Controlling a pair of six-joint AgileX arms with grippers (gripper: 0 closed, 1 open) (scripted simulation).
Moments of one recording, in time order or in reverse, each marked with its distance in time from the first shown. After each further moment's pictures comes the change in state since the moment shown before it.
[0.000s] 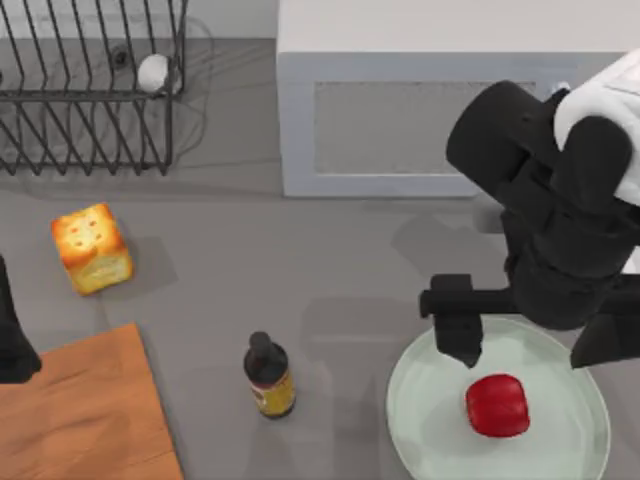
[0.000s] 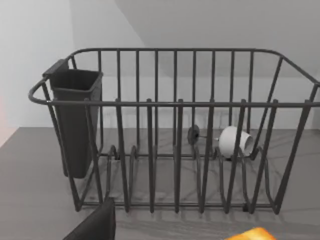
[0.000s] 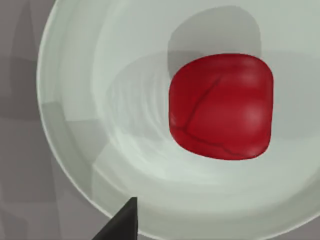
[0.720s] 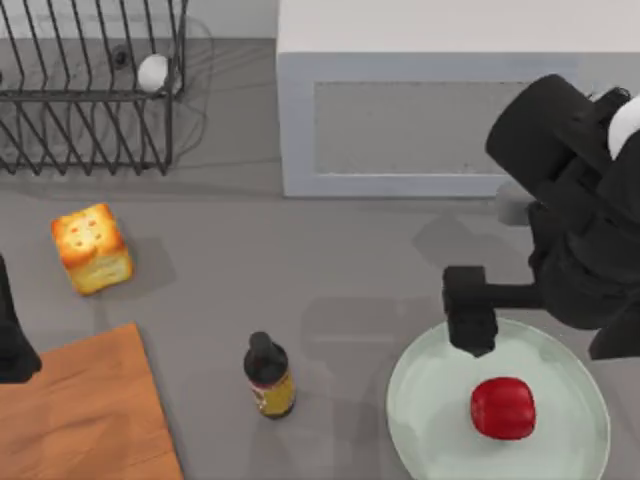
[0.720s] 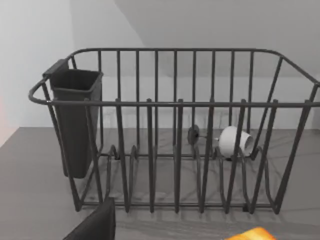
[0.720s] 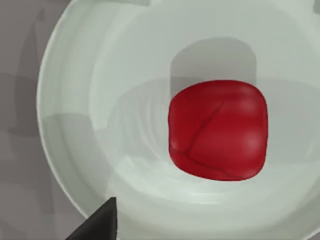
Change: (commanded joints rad) left arm 0.000 0.000 0.000 0.000 0.000 0.000; right arm -0.046 -0.092 -0.080 0.078 0.000 -0.045
